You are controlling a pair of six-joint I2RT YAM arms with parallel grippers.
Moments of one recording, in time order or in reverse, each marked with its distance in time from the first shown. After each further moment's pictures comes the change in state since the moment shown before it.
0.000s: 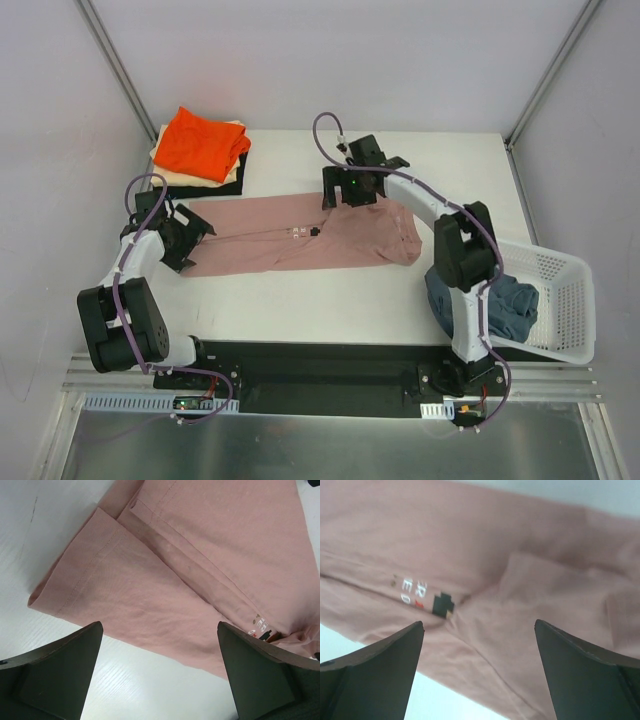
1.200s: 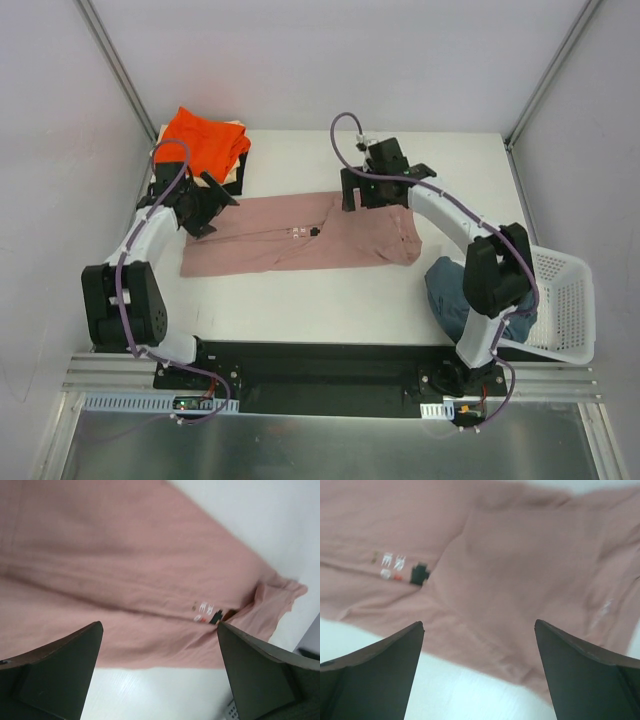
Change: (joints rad) left arm -0.160 0.062 0.151 0.042 0.066 0.002; right arm -0.047 -0.255 -0.197 -0.001 0.143 -0.086
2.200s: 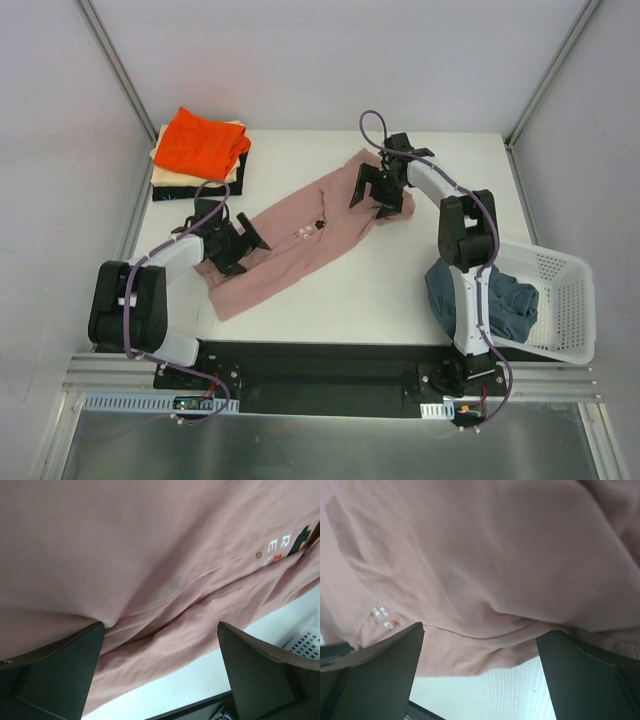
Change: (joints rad) left arm -0.194 0.069 -0.223 0.149 0.040 -0.040; right arm -0.160 0.379 0.243 -0.197 -0.267 0.278
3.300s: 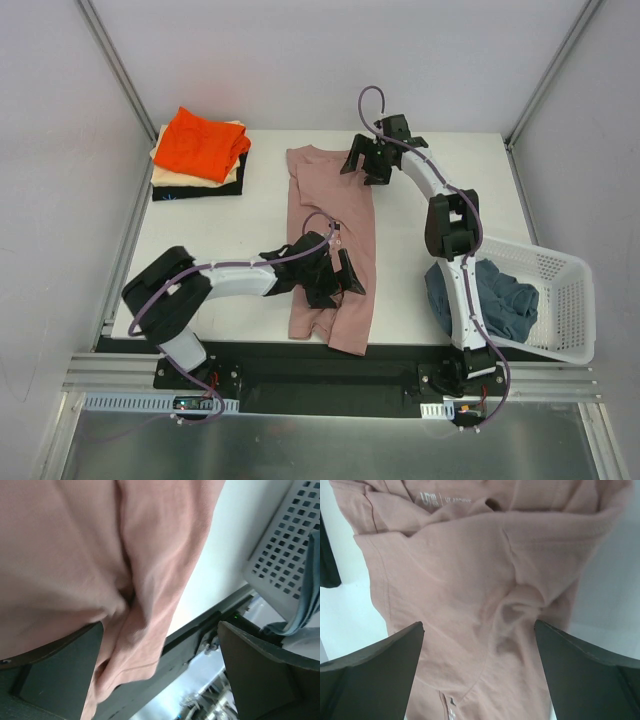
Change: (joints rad) left arm -0.785 0.152 0.035 0.354 0.017 -0.414; right arm -0.026 0.309 0.492 0.123 -0.060 0.021
